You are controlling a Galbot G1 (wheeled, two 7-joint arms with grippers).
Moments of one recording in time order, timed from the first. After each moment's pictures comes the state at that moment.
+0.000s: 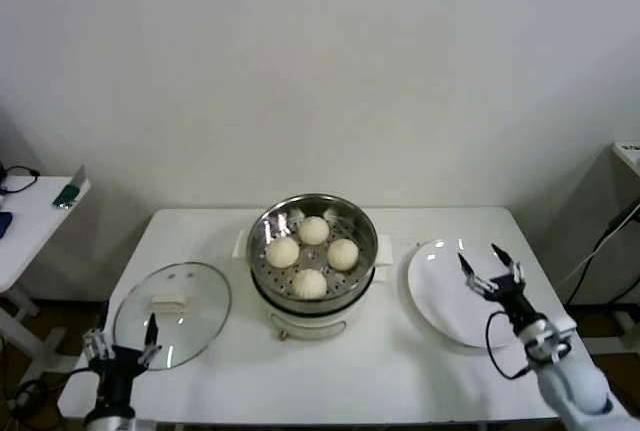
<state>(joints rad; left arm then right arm) 1.76 -1.36 -0.70 -2.01 0.73 0.01 -0.30 -1.32 0.90 0.44 1.54 0.61 0.31 -0.17</state>
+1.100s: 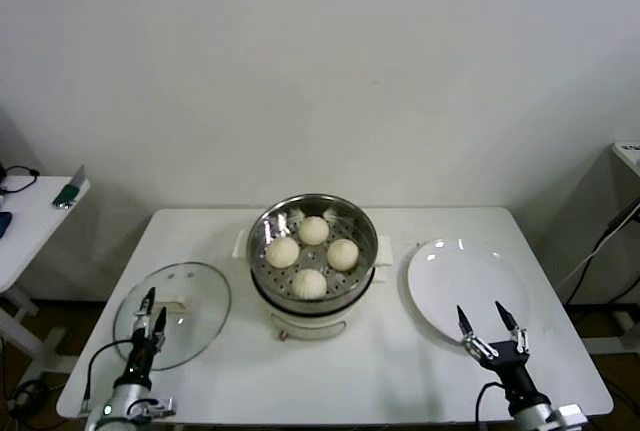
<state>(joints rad) 1.39 -1.23 -0.63 -1.41 1.28 -0.03 -0.47 -1.68 1.11 0.60 1.83 0.54 0.31 -0.12</state>
